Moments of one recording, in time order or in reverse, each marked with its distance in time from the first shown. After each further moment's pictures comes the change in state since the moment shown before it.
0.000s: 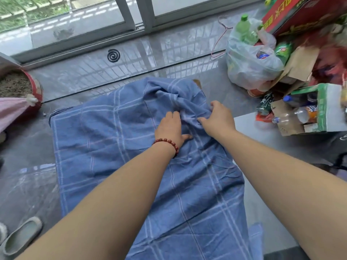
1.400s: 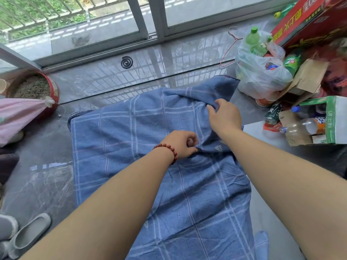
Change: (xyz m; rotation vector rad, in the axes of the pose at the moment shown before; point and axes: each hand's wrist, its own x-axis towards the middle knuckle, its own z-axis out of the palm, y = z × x) left_hand -0.014 -0.021 -0.014 -0.183 -0.233 0.223; right_hand 0.011 -0.026 -0.006 0.016 0.106 -0.007
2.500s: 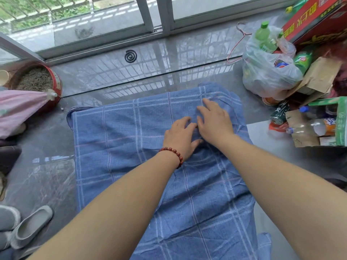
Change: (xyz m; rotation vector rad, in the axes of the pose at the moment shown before) left_hand -0.001 -0.005 0.011 0.193 0.237 -0.096; right_hand -0.010 -0.004 0.036 -0.331 -0.155 -0.397
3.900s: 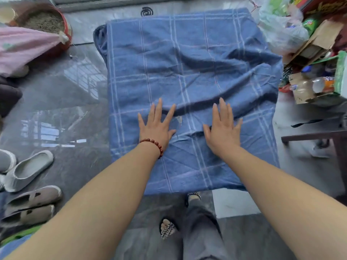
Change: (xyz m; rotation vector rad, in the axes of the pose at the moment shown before) left_hand -0.260 -0.130 0.112 0.311 0.062 -0.163; right_hand -0.272 -0.071 0.148 -0.204 0.006 0.114
